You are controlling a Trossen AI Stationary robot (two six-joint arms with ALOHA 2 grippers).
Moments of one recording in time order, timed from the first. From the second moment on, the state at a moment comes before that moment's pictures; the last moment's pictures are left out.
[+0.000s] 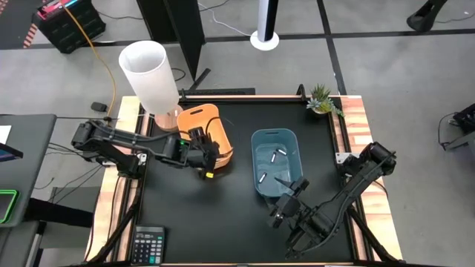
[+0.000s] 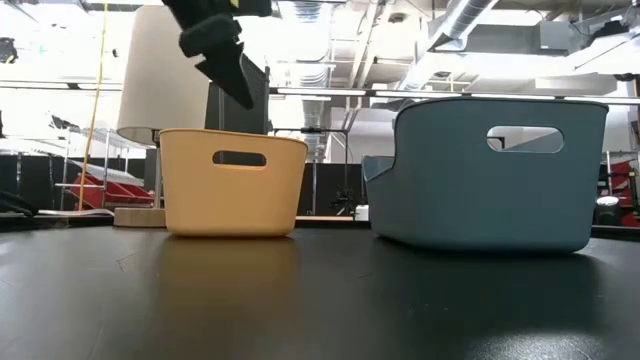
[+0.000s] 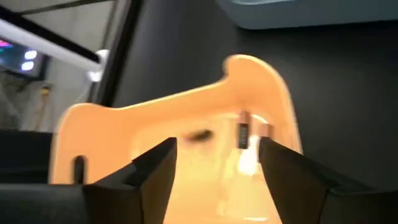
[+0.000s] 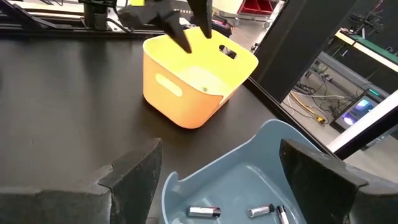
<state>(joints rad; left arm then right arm) -0.15 1.46 1.22 -0.81 -0.62 -0.12 0.76 1.82 1.56 -1.24 1.22 1.13</state>
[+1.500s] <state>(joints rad) -0.17 1.46 0.99 -0.56 -0.22 -0.05 0.76 1.82 1.56 -1.22 1.22 1.12</state>
